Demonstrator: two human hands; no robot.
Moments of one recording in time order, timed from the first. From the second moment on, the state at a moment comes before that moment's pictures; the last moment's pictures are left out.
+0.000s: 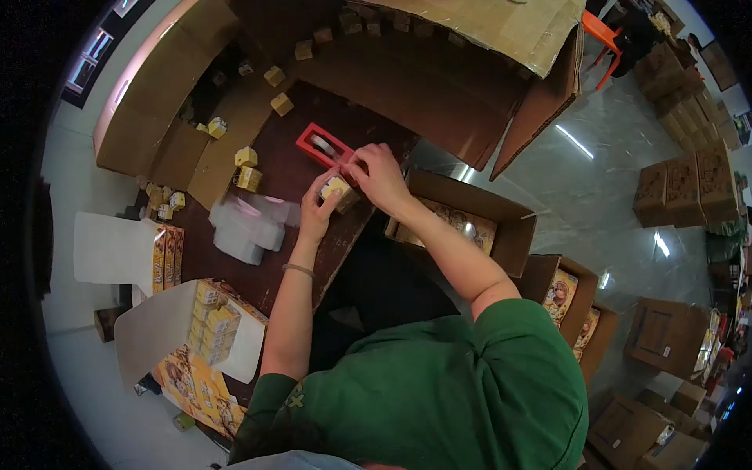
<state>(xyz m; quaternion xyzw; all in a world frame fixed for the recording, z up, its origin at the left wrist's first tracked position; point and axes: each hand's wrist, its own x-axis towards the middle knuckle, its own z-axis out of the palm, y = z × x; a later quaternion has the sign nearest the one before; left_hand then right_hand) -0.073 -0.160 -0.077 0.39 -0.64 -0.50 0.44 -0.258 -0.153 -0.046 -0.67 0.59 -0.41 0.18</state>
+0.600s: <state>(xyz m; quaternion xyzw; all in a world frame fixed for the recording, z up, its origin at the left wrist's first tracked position) -0.050 -0.113 -0.089 0.47 -0.58 -0.48 0.46 -0.281 -0.121 -0.079 -0.49 0.51 -0.42 0.57</state>
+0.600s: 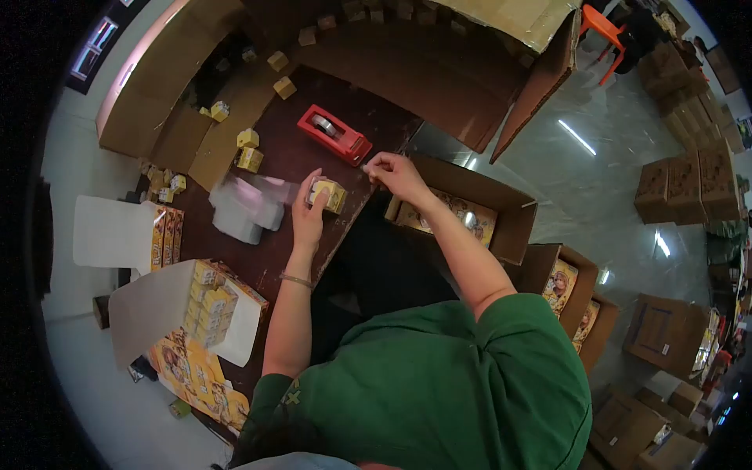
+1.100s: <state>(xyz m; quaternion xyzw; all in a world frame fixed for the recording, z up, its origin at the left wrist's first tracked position) -0.051 -0.099 -0.086 0.38 -0.35 -0.63 0.58 -0.215 -0.079 -0.081 -0.60 0.63 -0.36 0.33</state>
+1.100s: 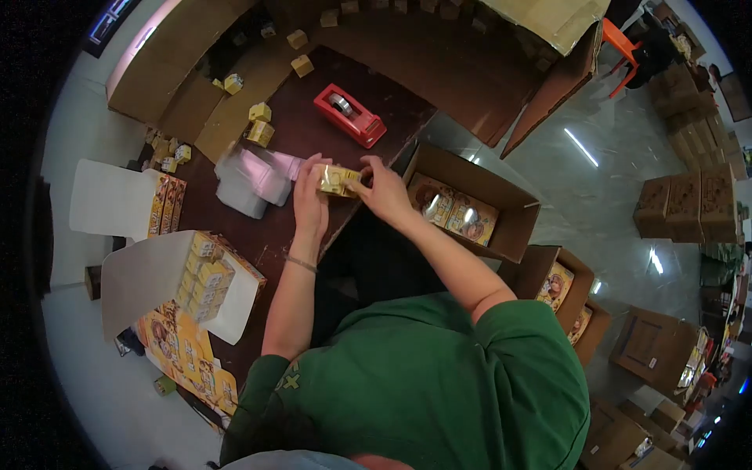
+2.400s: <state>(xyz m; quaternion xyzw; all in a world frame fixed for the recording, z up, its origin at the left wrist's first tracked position) -0.080 -0.144 -0.080 0.42 -0.49 -0.57 0.51 -0.234 -0.099 -0.057 -0.50 0.48 -0.51 0.51</state>
